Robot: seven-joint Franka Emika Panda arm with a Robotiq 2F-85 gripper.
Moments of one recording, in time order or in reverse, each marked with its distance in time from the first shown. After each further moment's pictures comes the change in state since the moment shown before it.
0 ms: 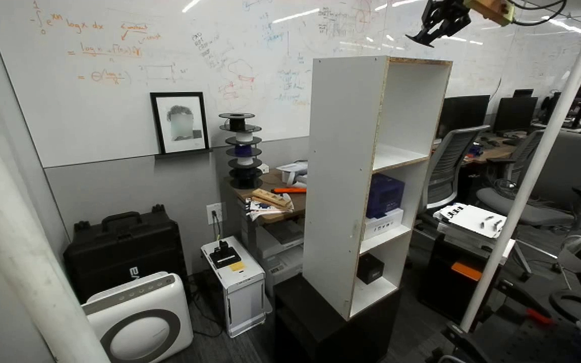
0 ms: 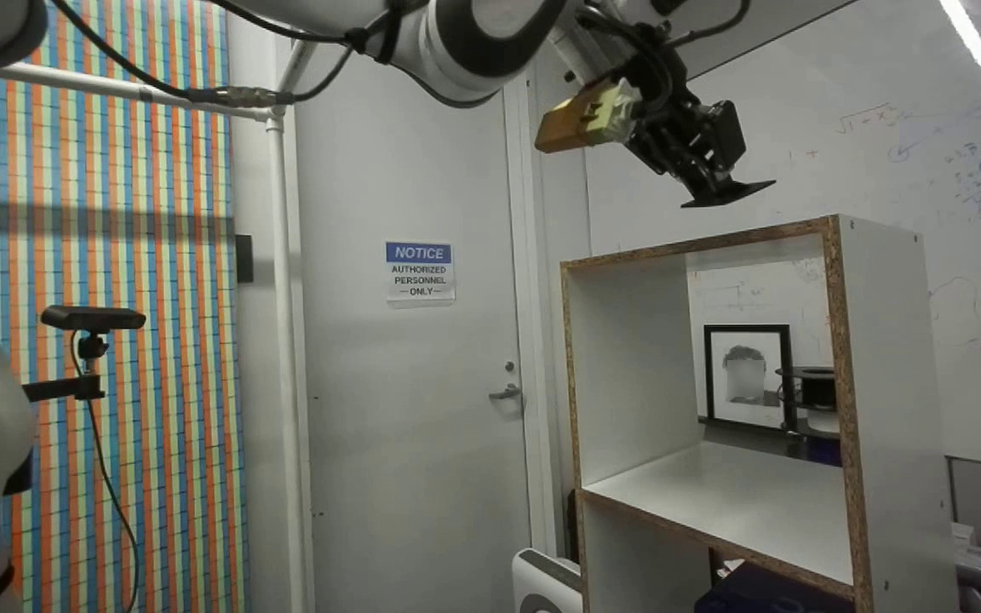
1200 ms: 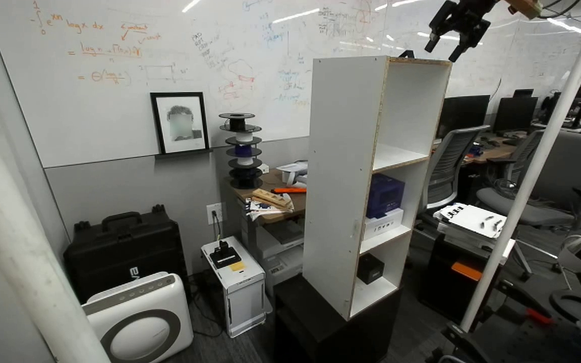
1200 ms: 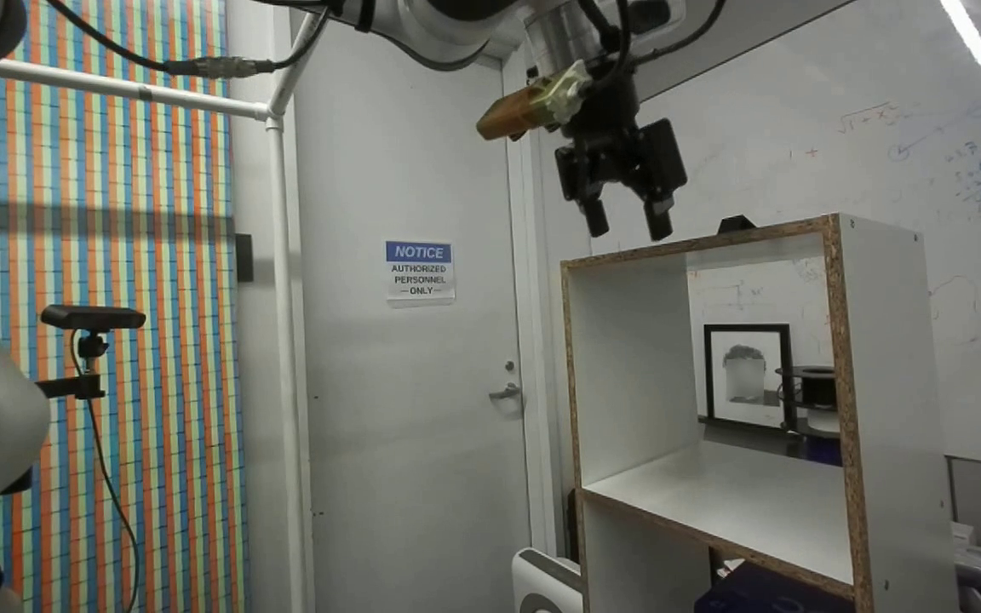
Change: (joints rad) arm -0.121 -0.065 0.101 0.017 -0.006 -0.515 -0.113
